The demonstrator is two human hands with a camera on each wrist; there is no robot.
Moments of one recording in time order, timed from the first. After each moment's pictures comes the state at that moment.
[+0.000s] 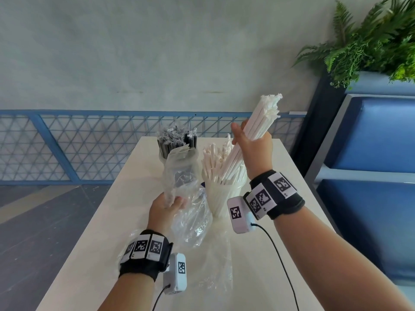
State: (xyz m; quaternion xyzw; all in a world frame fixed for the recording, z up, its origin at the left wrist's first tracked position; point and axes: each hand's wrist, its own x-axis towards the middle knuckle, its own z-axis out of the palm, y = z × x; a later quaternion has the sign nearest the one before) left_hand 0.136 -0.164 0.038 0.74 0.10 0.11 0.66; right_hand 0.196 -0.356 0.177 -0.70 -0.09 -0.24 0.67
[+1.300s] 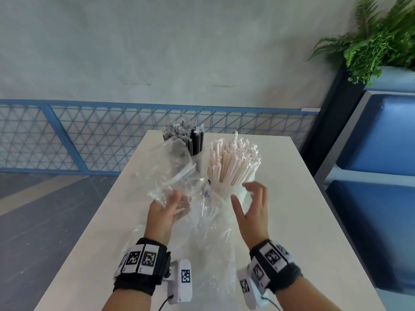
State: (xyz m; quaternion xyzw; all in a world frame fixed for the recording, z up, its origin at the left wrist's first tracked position) left_hand 0.121 -0.169 0.046 0.58 0.11 0.12 0.79; right_hand 0.148 -0.363 0.030 -0.81 -0.11 -0.28 0.50
